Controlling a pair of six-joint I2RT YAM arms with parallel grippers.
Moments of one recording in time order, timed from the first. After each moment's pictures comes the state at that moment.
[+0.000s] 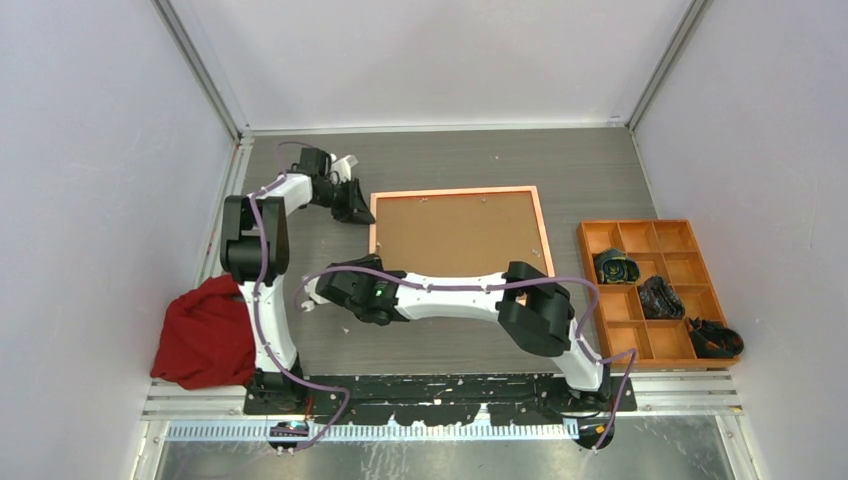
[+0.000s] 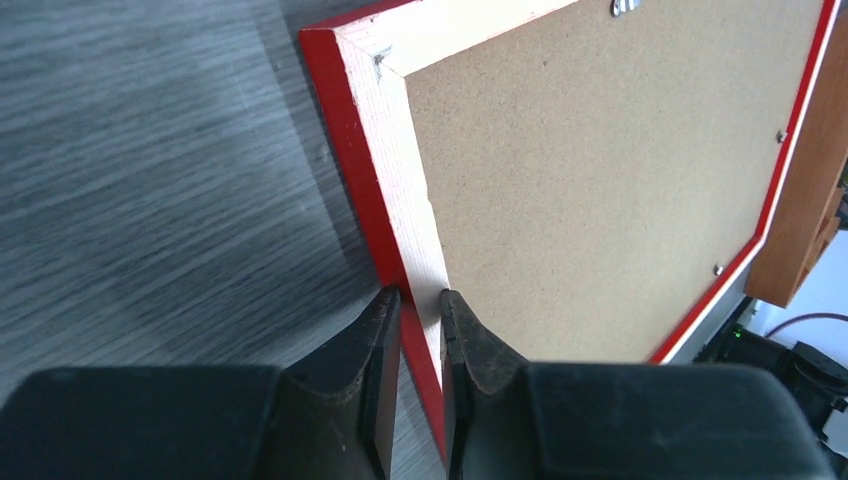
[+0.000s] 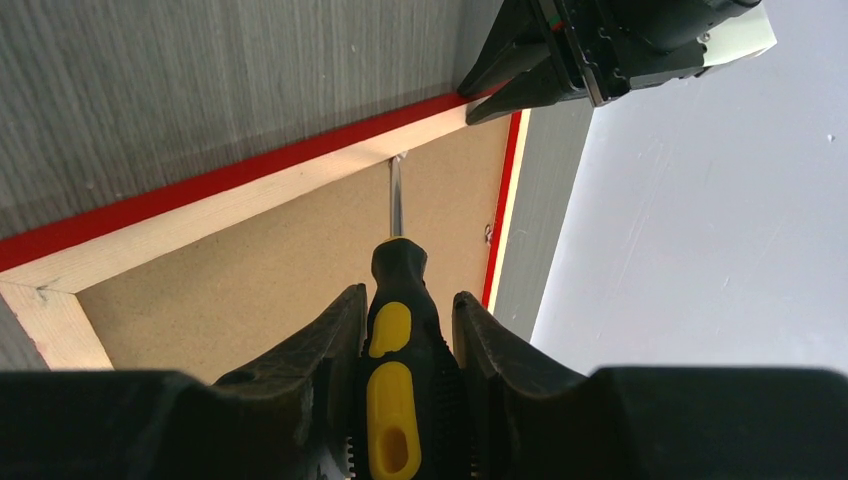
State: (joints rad) left arm -0.07 2.12 1.47 -0.48 0.69 -0.14; right arm 1.28 2.10 1.63 -0.39 0.68 -0.76
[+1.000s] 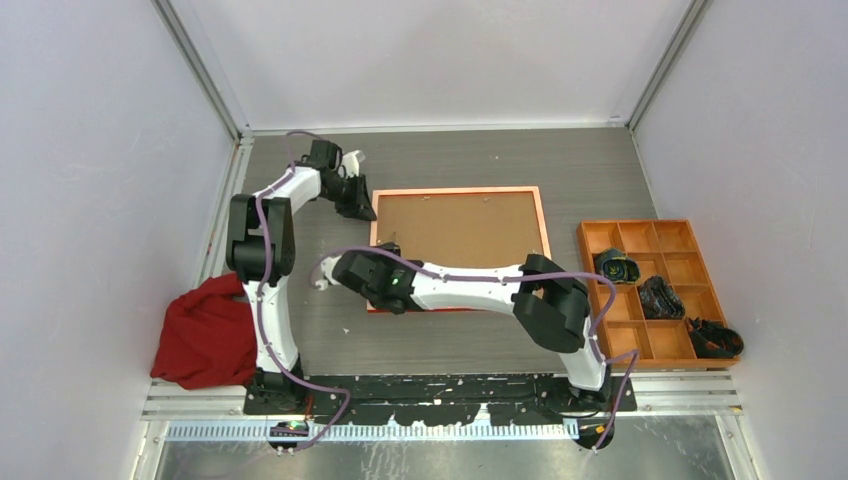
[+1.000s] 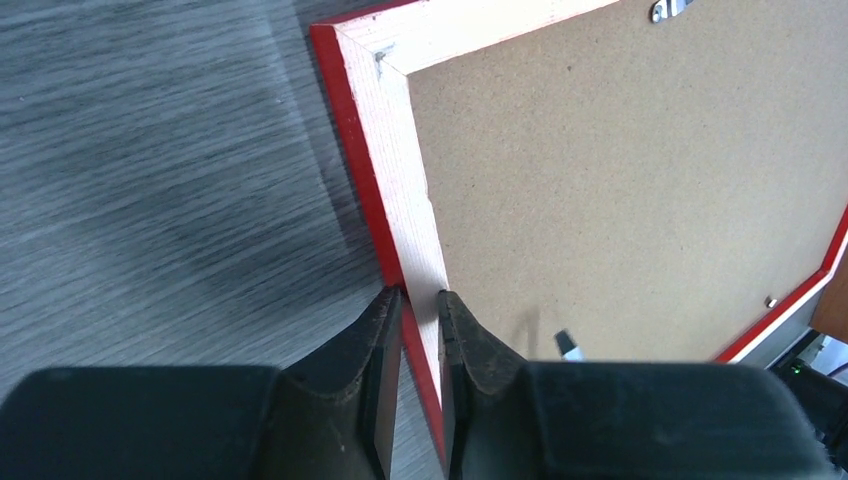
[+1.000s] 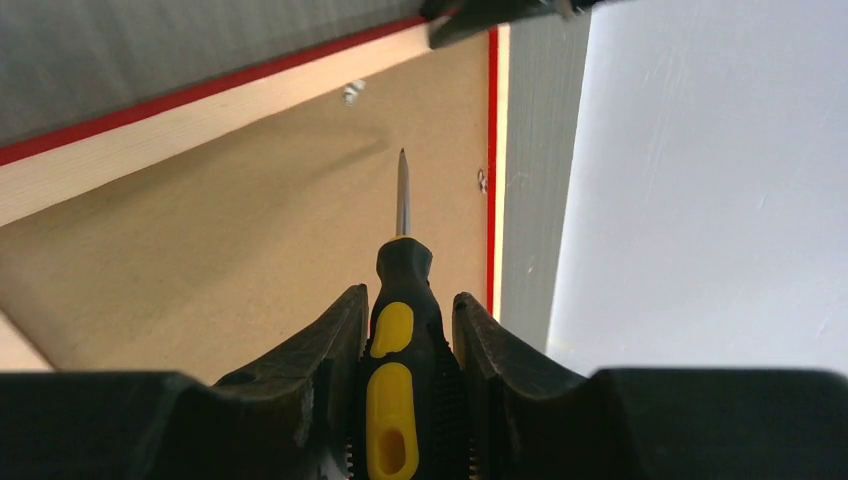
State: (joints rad) left arm -0.13 2.13 1.56 -0.56 0.53 -0.13; right arm 1.21 2.02 1.54 -0.35 0.73 -0.64
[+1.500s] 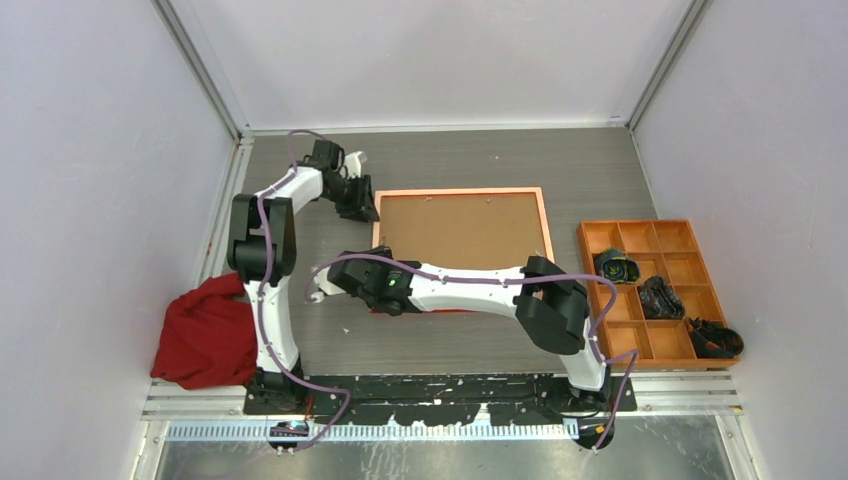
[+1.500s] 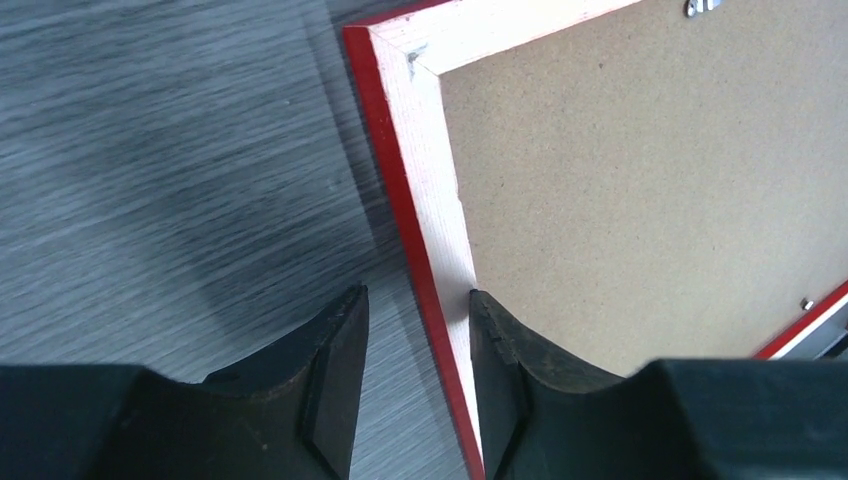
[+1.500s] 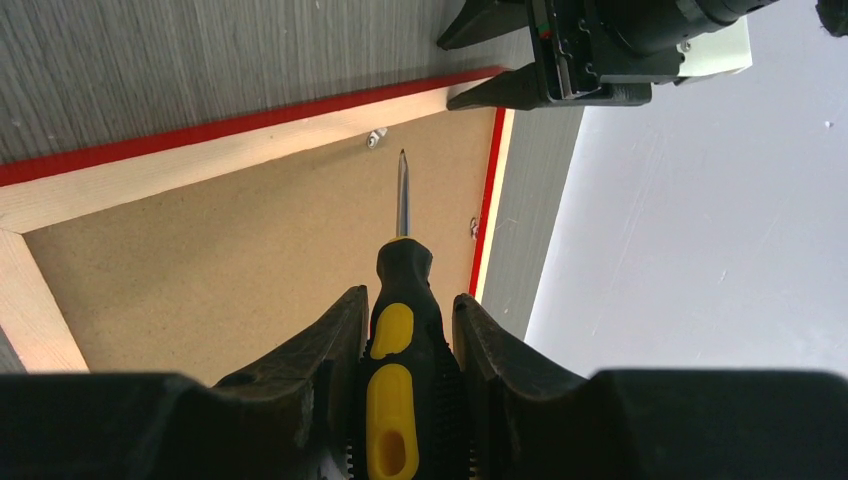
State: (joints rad) left arm -0.13 2.13 1.57 -0.57 0.49 -0.10; right arm 1.25 2.02 1.57 -0.38 0.65 -0.78
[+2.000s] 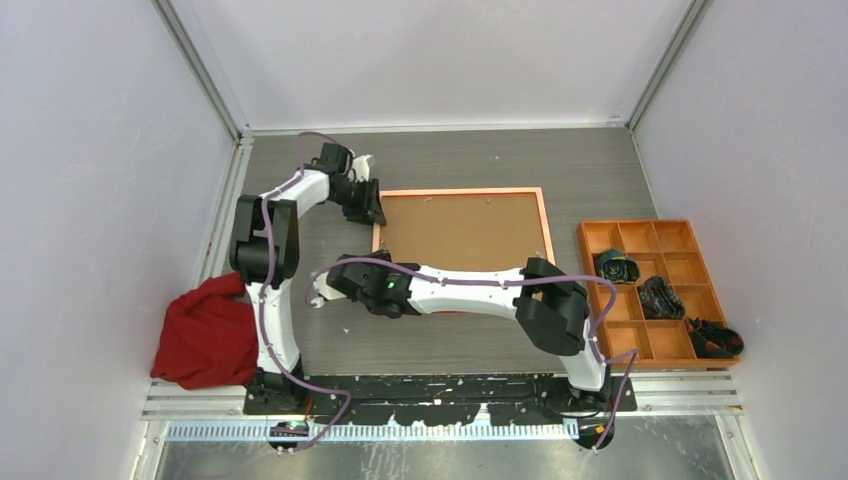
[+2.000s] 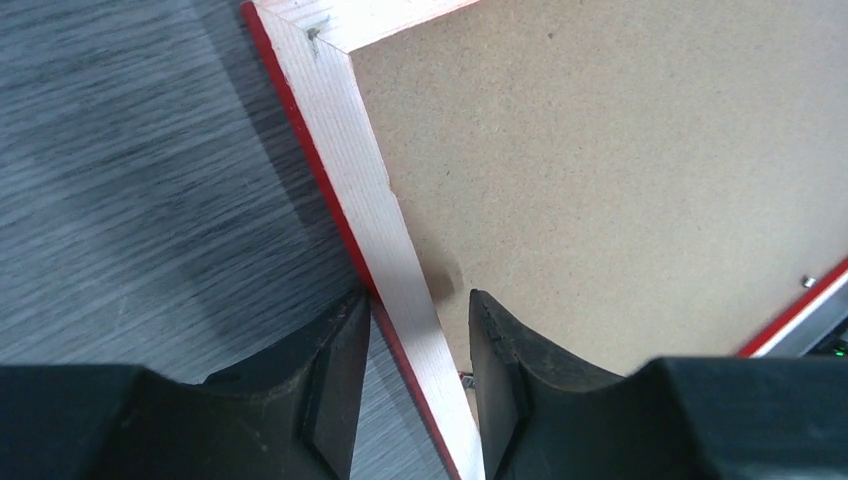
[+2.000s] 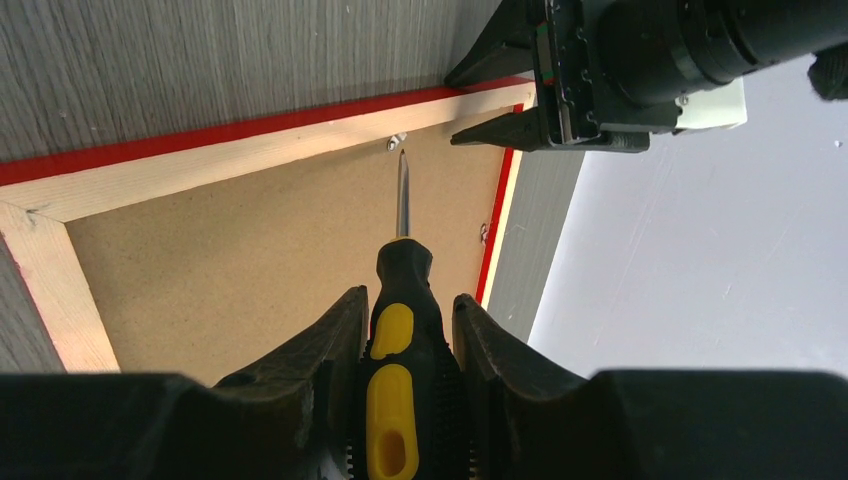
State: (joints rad) left arm -0.17 2.11 1.52 -0.53 0.54 -0.09; right arm 1.26 2.02 1.58 -0.42 0.63 -0.78
